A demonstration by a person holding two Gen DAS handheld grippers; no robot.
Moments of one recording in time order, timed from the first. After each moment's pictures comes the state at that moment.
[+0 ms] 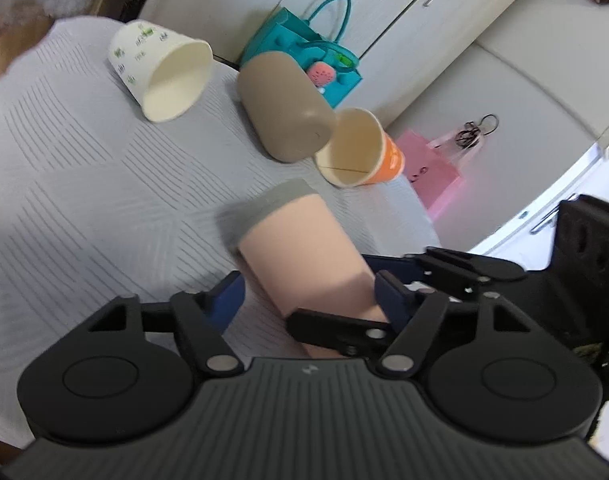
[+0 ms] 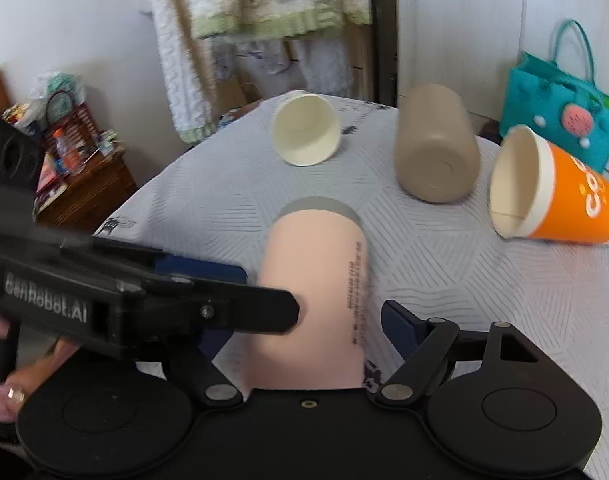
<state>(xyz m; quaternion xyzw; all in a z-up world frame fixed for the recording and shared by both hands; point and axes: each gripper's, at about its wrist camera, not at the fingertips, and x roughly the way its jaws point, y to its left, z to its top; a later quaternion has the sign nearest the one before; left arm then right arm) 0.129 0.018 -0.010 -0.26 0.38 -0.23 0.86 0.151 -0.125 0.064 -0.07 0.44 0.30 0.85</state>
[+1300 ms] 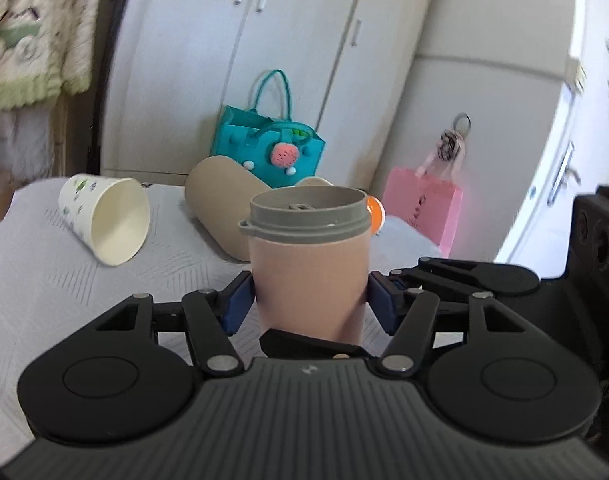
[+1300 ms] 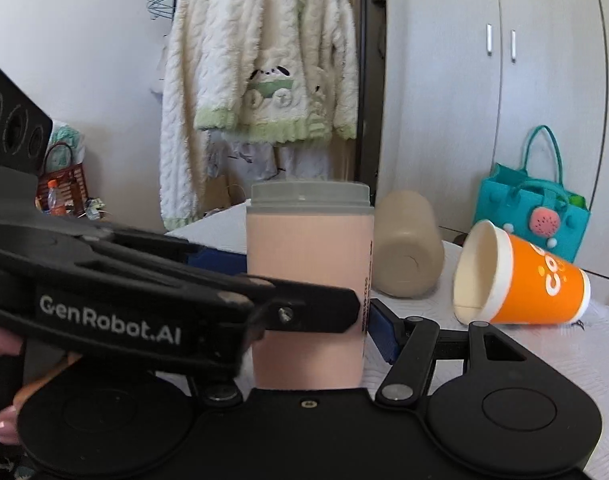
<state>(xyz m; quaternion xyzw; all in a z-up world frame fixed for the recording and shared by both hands) 0.121 -0.027 0.022 -0.09 0.23 -0.23 0.94 0.127 -0.147 0.058 -0.08 0.25 0.29 0.92</state>
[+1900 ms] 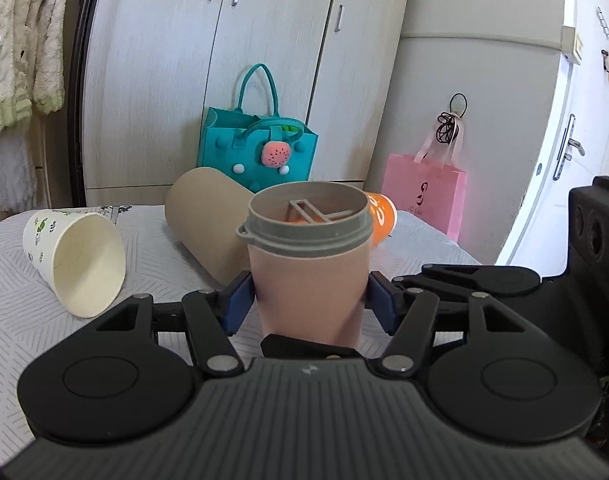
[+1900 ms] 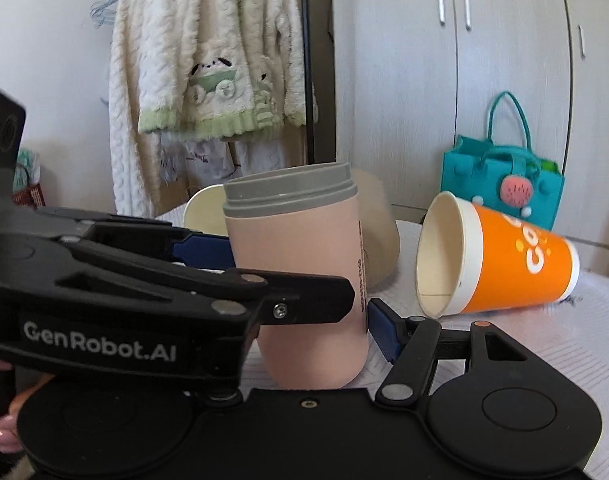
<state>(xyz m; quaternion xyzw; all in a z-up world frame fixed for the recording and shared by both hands) 0.172 -0.043 0.016 -0.05 0.23 -0.25 0.94 0.172 -0.158 0.039 -0.03 0.27 0.23 0.93</state>
